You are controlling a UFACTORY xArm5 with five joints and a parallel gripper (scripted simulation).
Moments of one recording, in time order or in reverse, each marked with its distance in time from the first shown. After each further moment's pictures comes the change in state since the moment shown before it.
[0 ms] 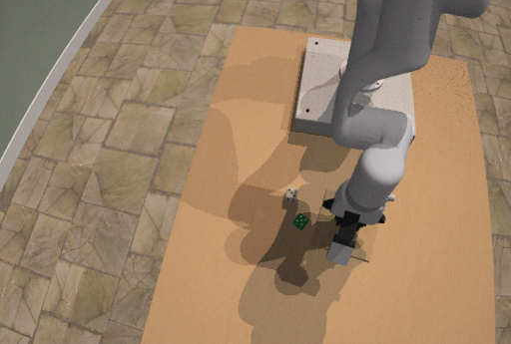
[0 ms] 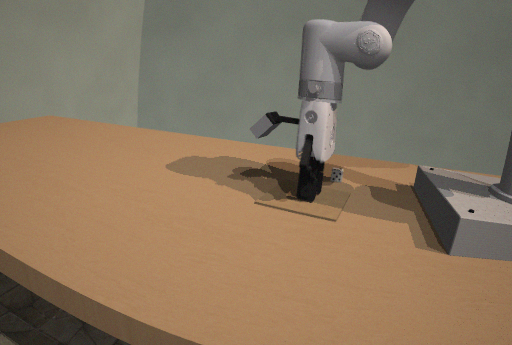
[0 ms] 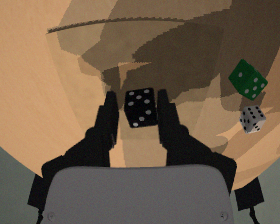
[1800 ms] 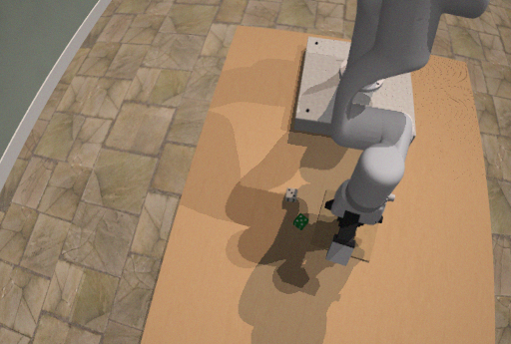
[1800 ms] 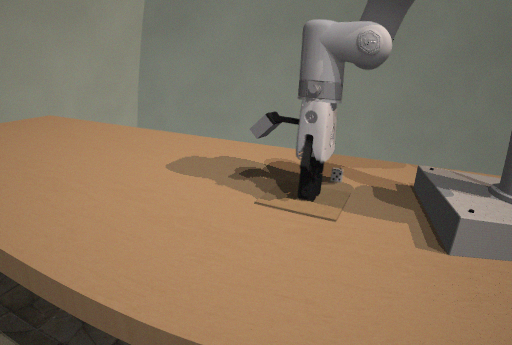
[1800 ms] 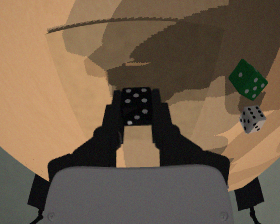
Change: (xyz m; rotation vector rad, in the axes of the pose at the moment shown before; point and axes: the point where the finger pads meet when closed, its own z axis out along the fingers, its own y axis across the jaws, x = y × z) arm 0.000 0.000 0.000 0.000 0.000 0.000
